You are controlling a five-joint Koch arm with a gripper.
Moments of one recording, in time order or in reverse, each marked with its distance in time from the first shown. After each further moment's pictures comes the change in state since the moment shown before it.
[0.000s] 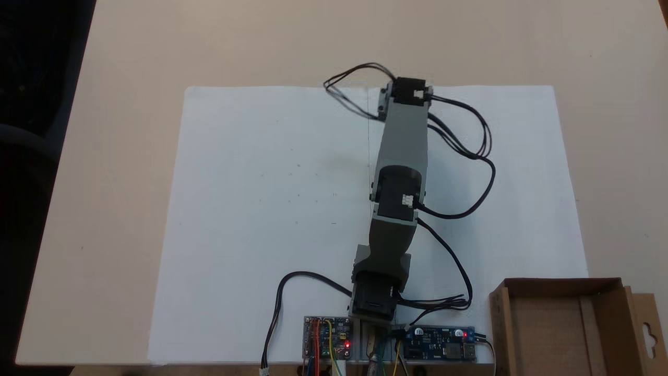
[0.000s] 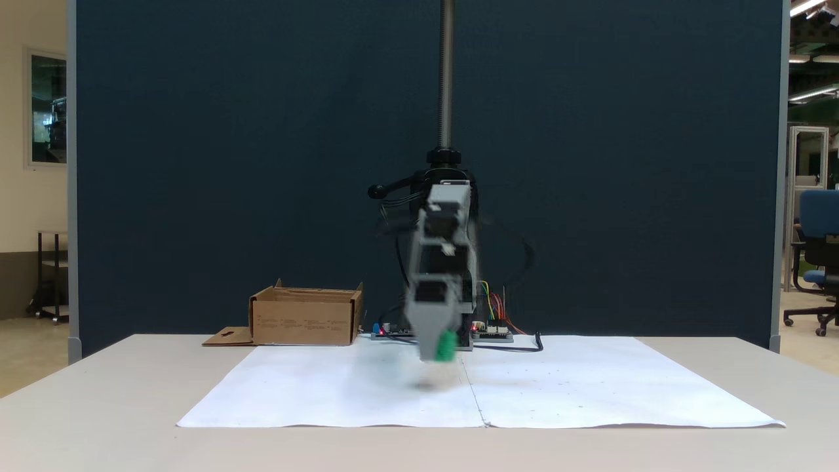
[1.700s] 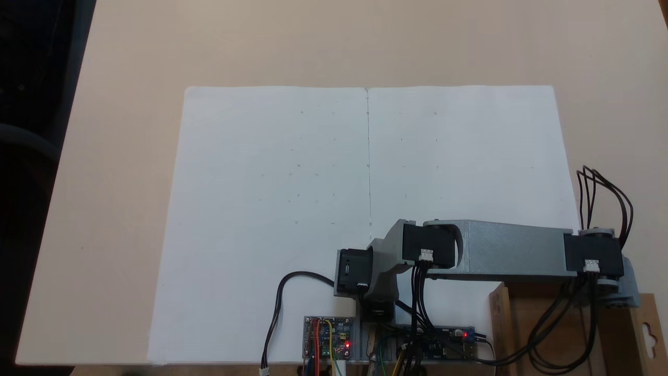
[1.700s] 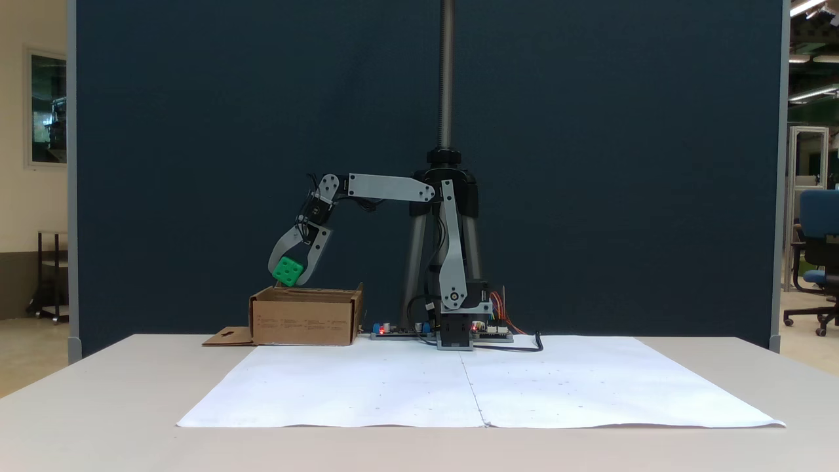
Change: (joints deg) arm 83.2 4.3 -14.3 0.8 -17.0
